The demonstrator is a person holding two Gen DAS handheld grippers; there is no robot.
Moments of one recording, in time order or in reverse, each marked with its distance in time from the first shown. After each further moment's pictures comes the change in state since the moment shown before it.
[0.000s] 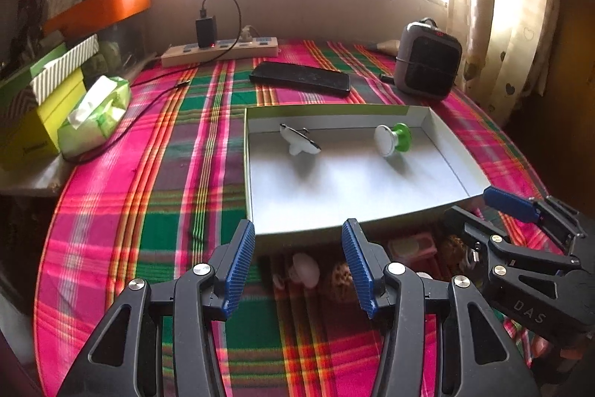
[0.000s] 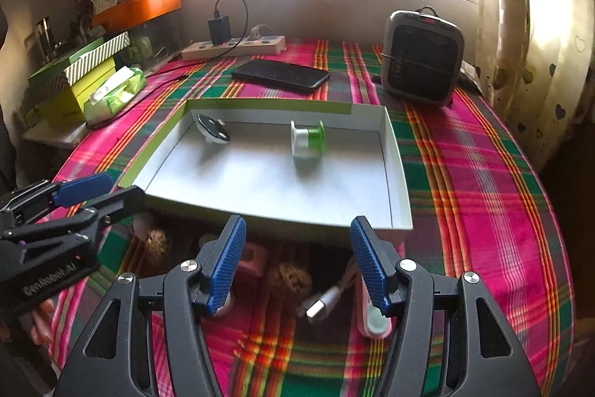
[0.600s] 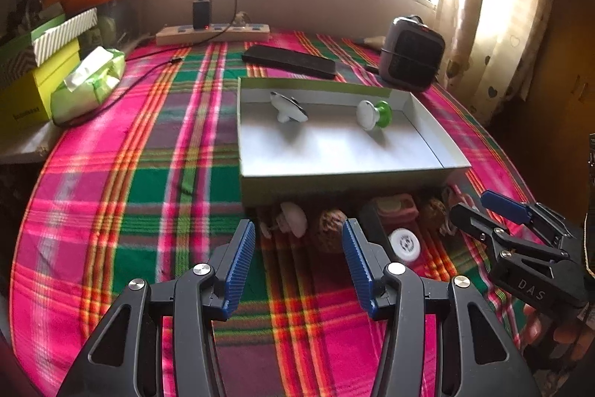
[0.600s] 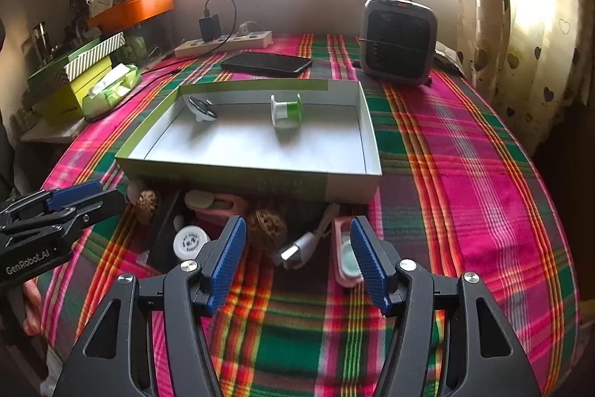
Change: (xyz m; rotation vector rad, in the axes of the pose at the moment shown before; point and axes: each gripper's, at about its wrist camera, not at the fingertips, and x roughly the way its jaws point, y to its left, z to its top) left arm -0.009 0.003 -0.030 -0.032 0.026 -0.090; right arm -0.016 -0.015 -0.031 0.029 -0.007 -0.013
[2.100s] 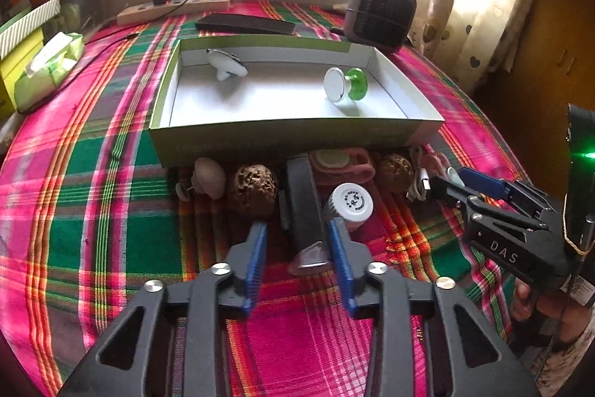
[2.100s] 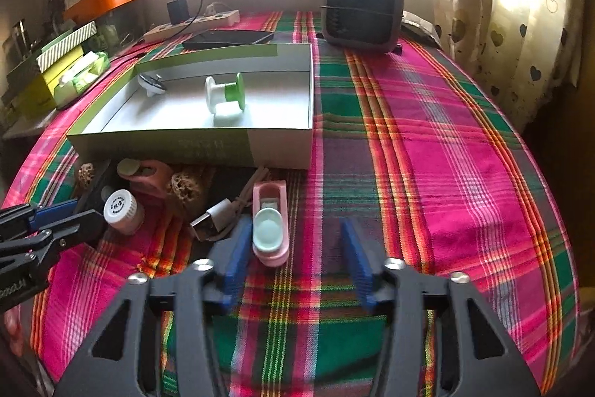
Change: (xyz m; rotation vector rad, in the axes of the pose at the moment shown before) left arm 0.025 -0.040 -0.017 0.036 0.095 -0.055; right arm 0.020 -0.039 -0.016 0.024 0.059 -0.060
